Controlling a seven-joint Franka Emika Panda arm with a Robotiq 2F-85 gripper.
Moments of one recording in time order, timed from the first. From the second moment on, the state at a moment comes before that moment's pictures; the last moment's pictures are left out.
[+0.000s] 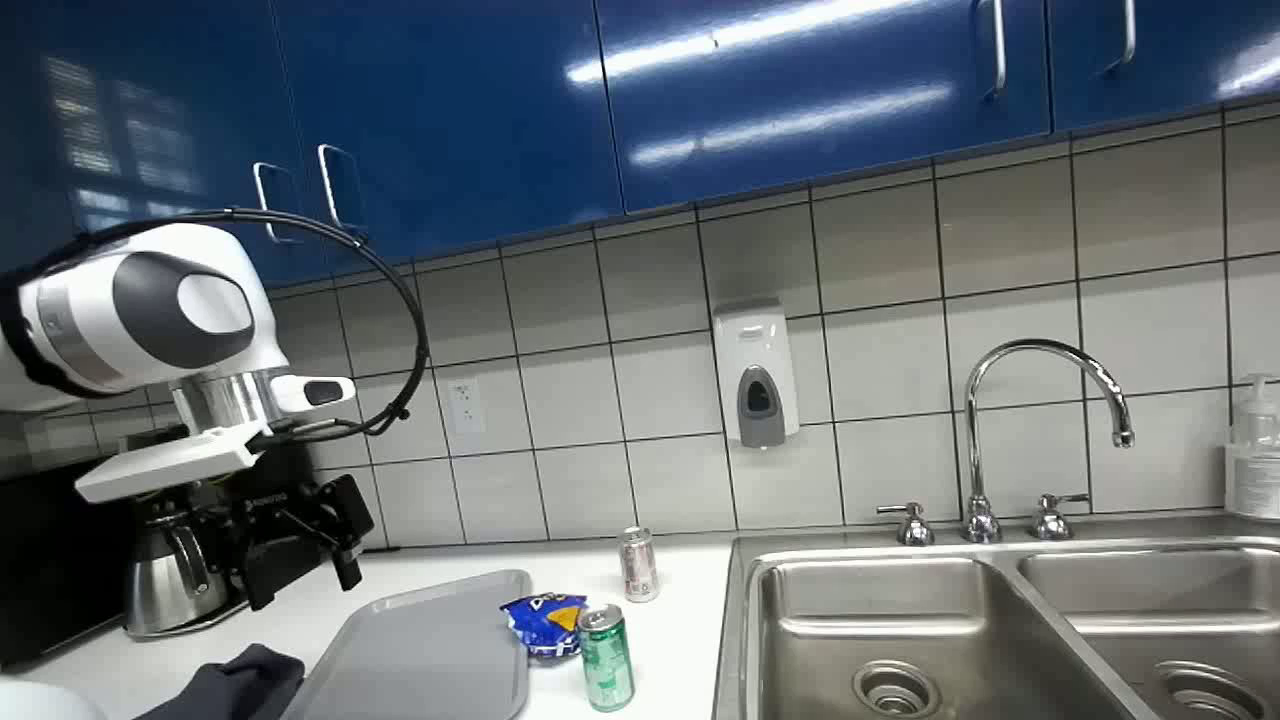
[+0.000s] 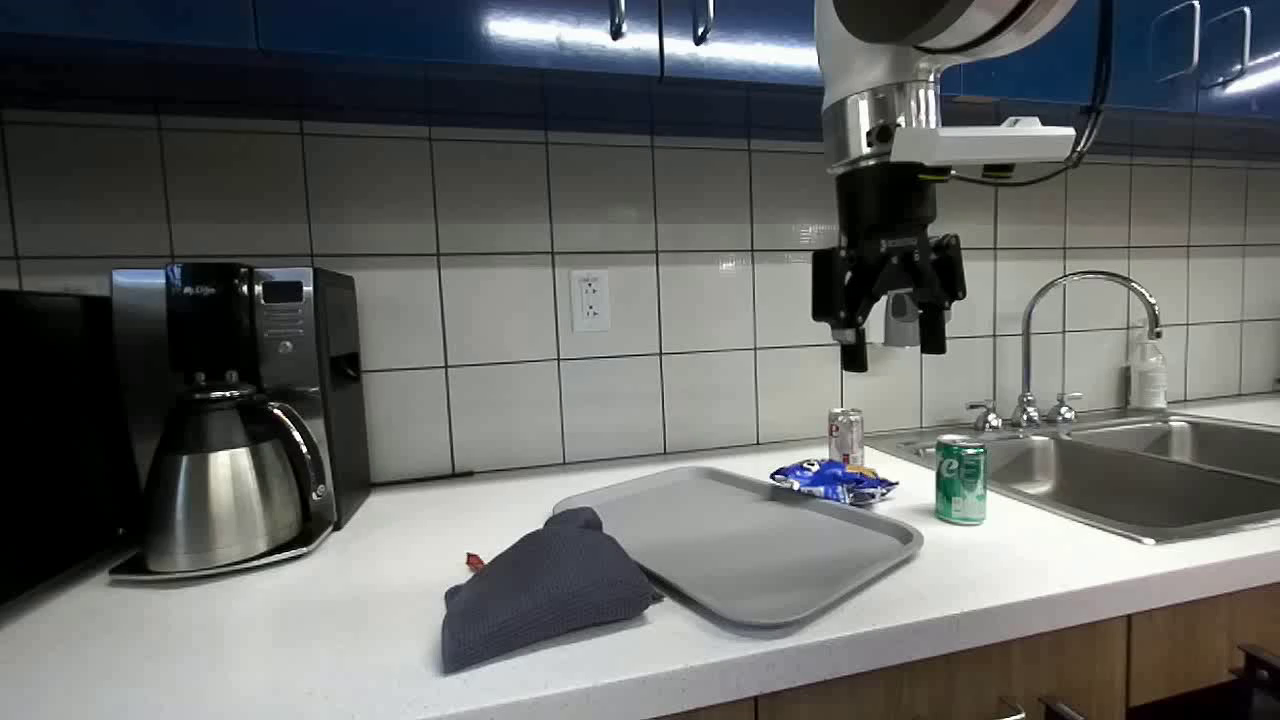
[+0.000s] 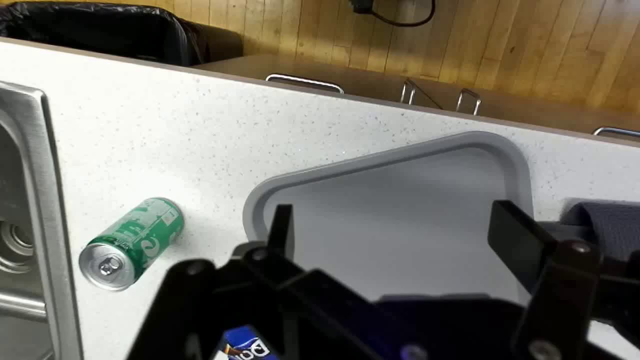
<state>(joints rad) 0.16 -0.60 0.23 -2.72 0.02 2.14 0.12</state>
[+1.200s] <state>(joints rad) 0.15 -0.60 0.22 -2.73 -0.01 2.17 0.19</state>
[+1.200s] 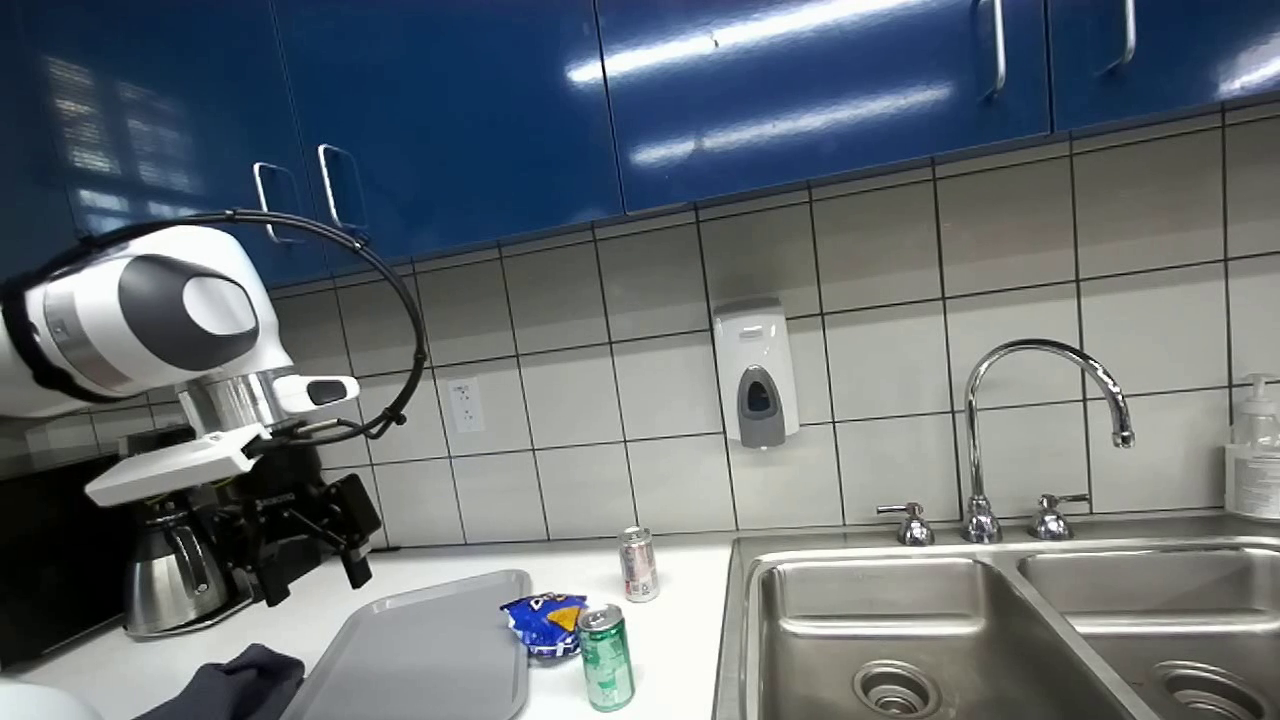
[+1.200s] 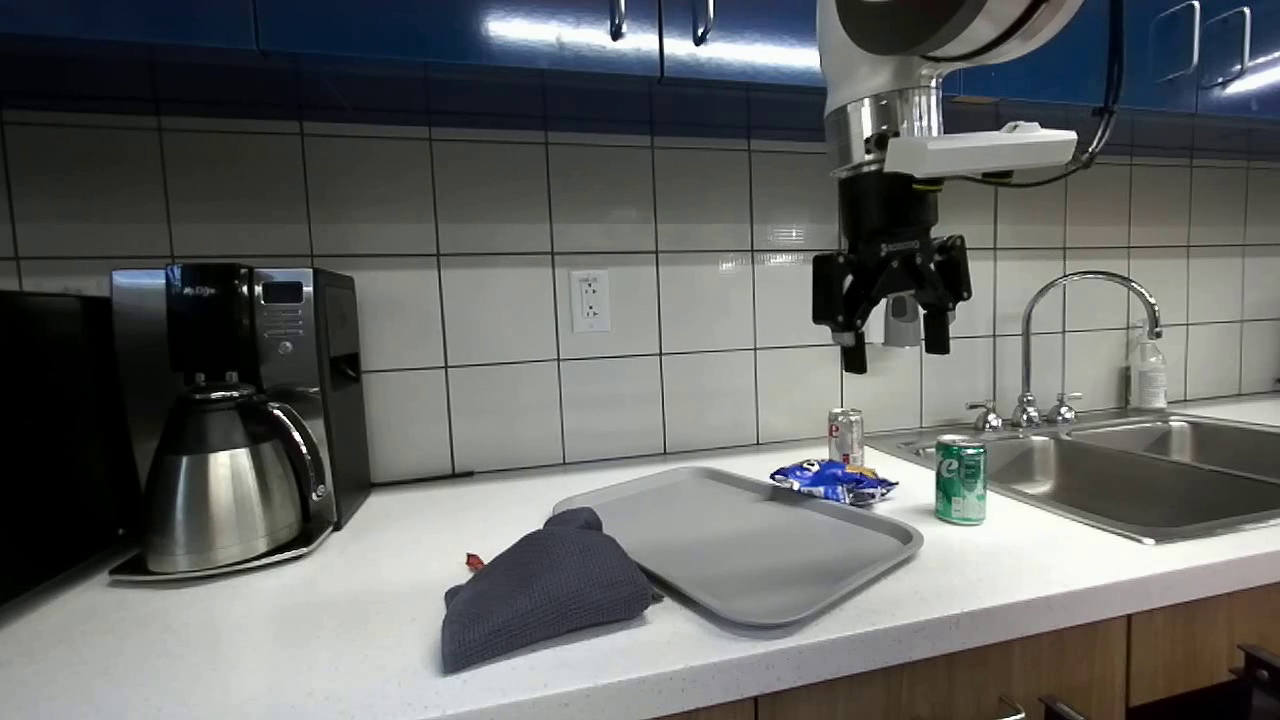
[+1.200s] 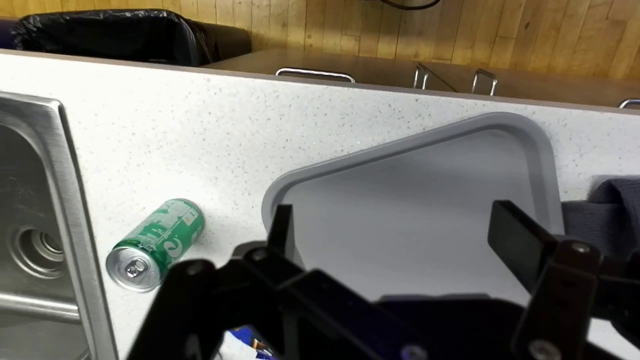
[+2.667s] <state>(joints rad) -0.11 -0.47 0.17 -2.77 -0.23 2.43 0.31</state>
